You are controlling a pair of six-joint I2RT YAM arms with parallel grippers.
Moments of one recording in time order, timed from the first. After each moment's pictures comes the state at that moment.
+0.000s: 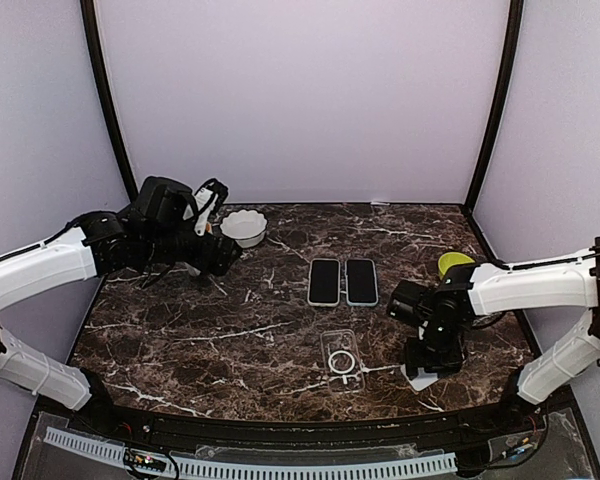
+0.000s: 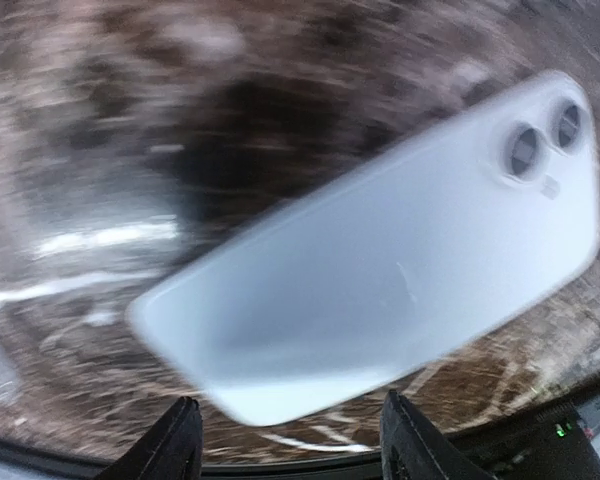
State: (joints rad) left arm -0.74 1.26 1.07 -0.45 -0.21 -0.09; right arm 0.93 1.43 0.81 -1.00 0.01 0.98
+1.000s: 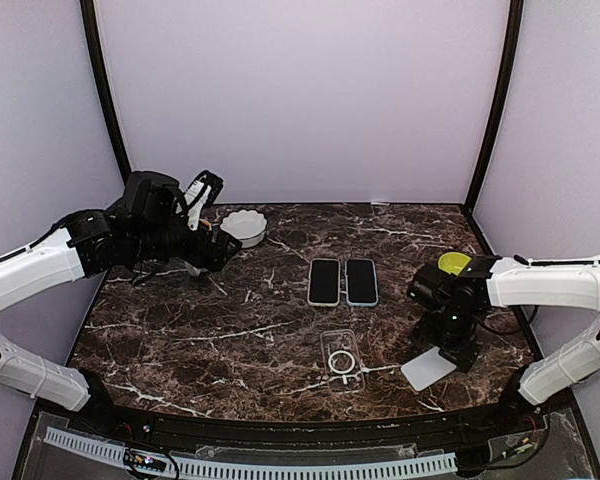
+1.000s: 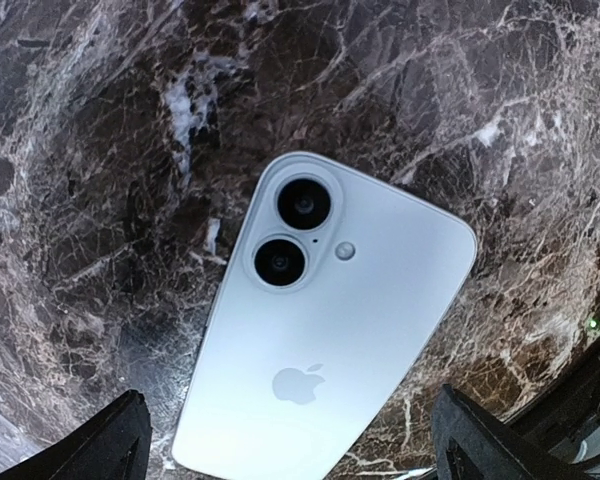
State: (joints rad) left arm -0.74 1.20 1.08 -0.45 -0.14 -0.09; right arm 0.76 1.35 0.76 -0.99 0.13 1.50
